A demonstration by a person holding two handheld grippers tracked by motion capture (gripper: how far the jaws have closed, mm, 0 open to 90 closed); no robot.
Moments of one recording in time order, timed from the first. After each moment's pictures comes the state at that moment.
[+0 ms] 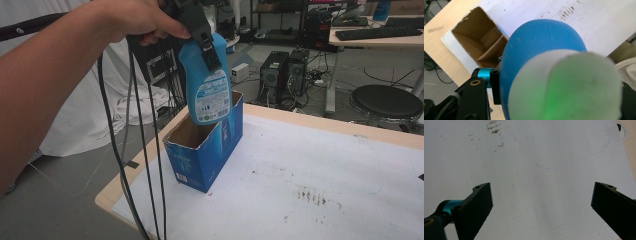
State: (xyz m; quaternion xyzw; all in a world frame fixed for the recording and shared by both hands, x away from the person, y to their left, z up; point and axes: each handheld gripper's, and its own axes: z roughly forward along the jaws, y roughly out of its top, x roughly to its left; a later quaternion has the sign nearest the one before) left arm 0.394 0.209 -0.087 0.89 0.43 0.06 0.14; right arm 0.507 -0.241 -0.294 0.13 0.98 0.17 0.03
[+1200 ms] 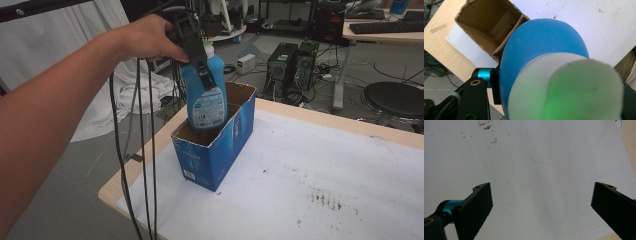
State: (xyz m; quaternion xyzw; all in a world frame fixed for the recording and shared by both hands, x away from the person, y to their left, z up) left arm 0.417 0.262 -0.163 0.93 0.36 0.06 0.11; right arm 0.513 -0.247 -0.297 0.15 0.98 0.16 0.03
